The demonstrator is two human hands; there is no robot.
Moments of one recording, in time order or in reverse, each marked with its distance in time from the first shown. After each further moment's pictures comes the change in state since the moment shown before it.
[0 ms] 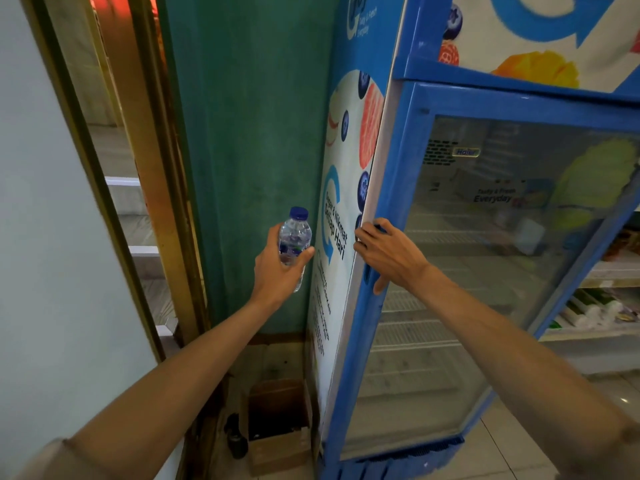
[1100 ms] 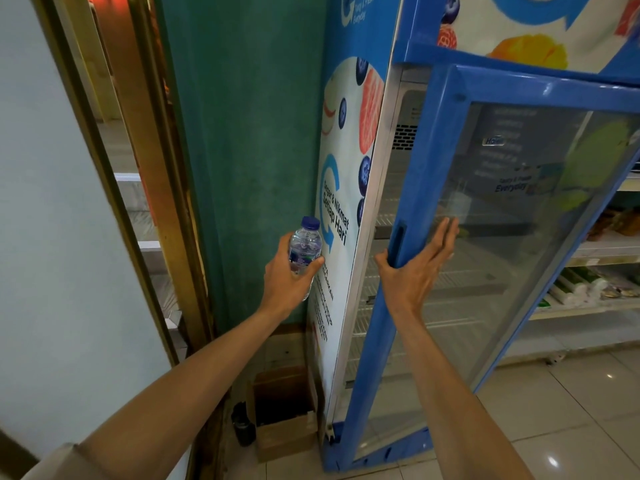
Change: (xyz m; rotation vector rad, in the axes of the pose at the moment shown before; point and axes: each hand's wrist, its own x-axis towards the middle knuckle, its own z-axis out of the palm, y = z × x) left_hand -0.042 0.001 -0.009 -0.032 -0.080 -0.016; right_hand -0.036 -0.095 -0.005 1.187 0.762 1.373
